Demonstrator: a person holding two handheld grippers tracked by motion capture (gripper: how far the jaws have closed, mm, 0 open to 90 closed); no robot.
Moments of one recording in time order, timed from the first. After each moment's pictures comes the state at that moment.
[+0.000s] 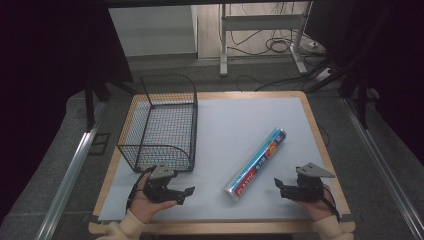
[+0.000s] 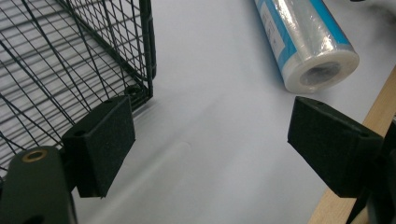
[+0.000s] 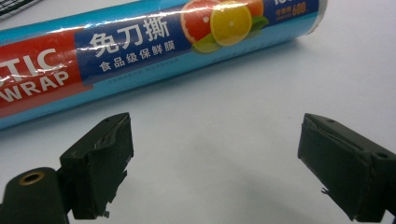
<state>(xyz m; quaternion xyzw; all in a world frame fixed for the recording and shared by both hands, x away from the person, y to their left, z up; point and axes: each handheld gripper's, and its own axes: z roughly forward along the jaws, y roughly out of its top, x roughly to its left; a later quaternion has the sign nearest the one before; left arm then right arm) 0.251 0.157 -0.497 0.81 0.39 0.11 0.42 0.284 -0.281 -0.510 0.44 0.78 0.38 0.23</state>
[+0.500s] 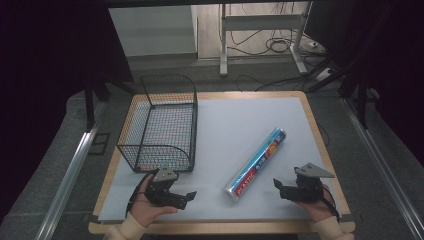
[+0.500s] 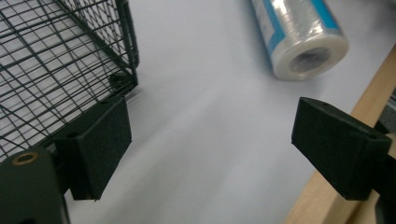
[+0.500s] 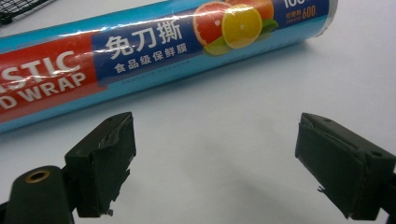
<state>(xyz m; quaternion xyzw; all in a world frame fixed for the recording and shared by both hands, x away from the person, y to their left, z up) 0.241 0.148 -0.494 0.82 0.39 0.10 0.40 0.280 -0.278 -0.506 0.44 0.78 0.38 0.23</state>
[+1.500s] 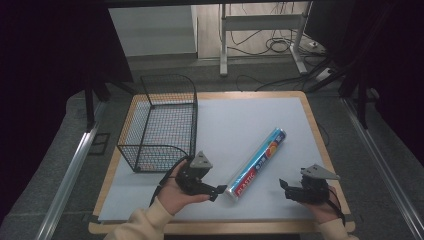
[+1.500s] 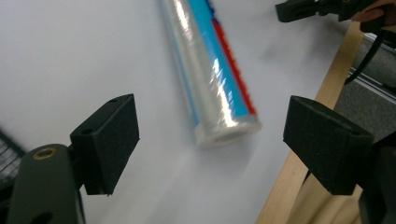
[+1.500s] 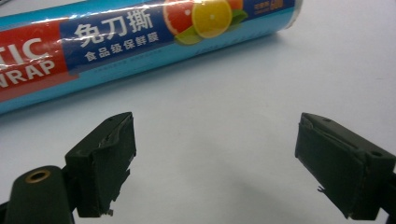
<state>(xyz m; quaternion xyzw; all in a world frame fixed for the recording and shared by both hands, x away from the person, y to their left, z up) 0.266 0.061 -0.441 0.86 0.32 0.06 0.39 0.277 -0.291 -0.505 0.45 0.77 0.37 0.25</state>
